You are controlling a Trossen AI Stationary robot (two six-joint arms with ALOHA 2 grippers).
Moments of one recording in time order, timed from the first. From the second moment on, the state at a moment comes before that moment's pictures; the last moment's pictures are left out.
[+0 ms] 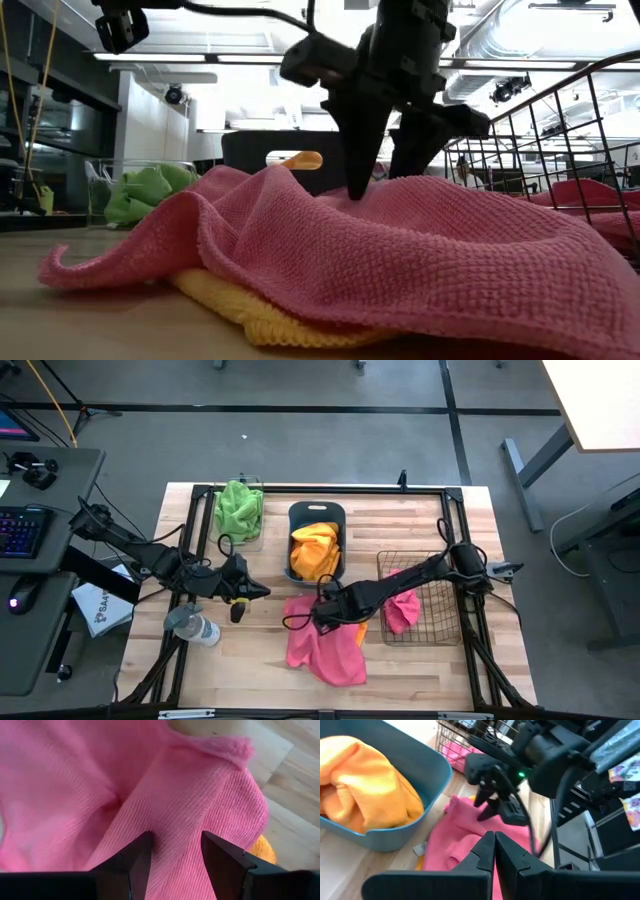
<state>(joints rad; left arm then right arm) -0.47 0.92 0.75 -0.35 -0.43 -0.73 0.29 2.08 1.61 -0.90 0.10 1.32</state>
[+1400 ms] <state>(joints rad) -0.47 0.92 0.75 -0.34 -0.57 -0.70 0.09 1.60 1.56 -0.04 0.18 0.59</state>
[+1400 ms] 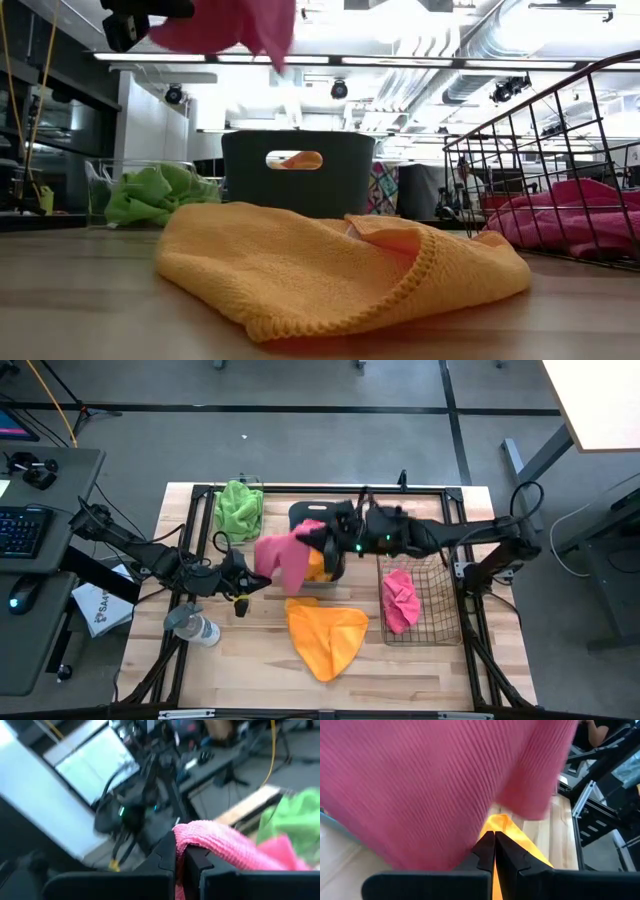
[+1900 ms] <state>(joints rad) -0.47 0.92 0.75 -0.34 -0.66 -0.71 -0.04 1.62 1.56 0.02 0.24 0.41</state>
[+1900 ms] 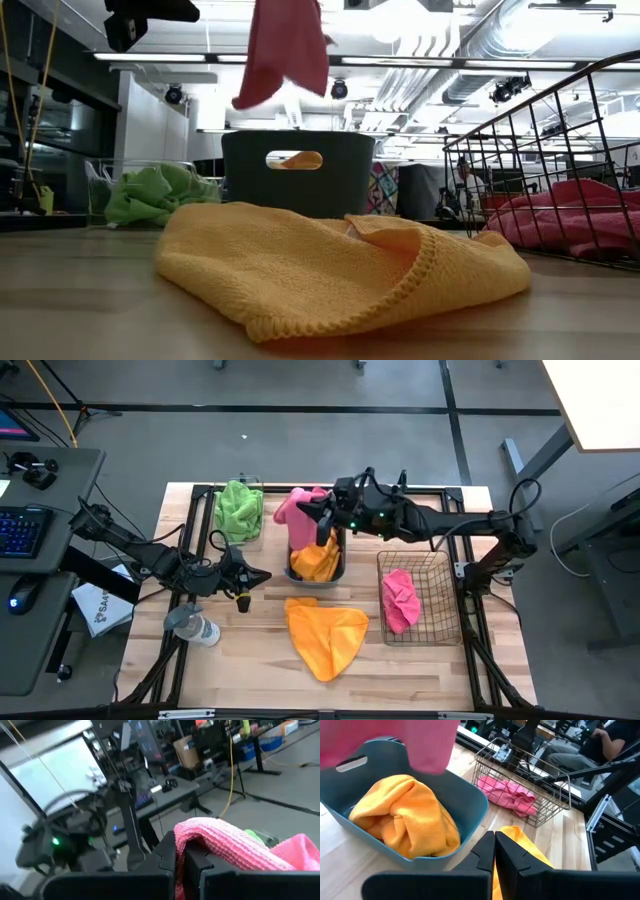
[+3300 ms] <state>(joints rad) -0.40 0.92 0.75 -0.30 -0.75 -0.72 0.71 1.15 1.38 -1.57 0.48 1.33</state>
